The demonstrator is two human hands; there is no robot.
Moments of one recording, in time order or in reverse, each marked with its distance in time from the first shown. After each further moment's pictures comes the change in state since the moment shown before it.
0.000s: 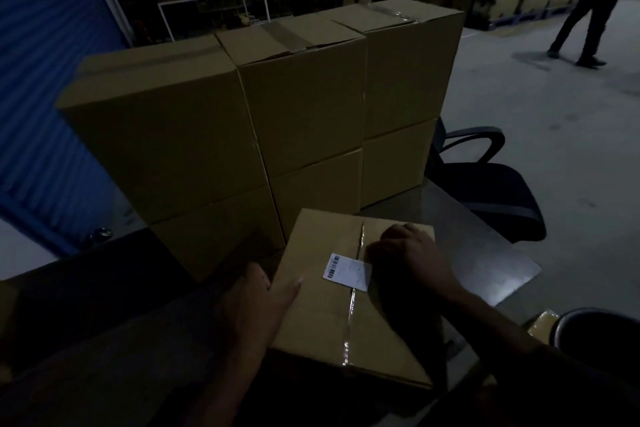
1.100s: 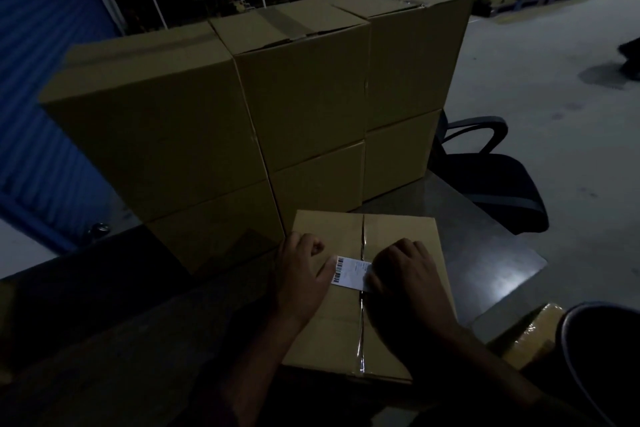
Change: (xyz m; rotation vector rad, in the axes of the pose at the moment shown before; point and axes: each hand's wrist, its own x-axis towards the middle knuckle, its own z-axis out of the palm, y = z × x) left_hand 0.022 0.044 0.048 -0.214 0.023 0.425; right_hand -0.035 -0.063 0.009 0.111 0.113 0.304
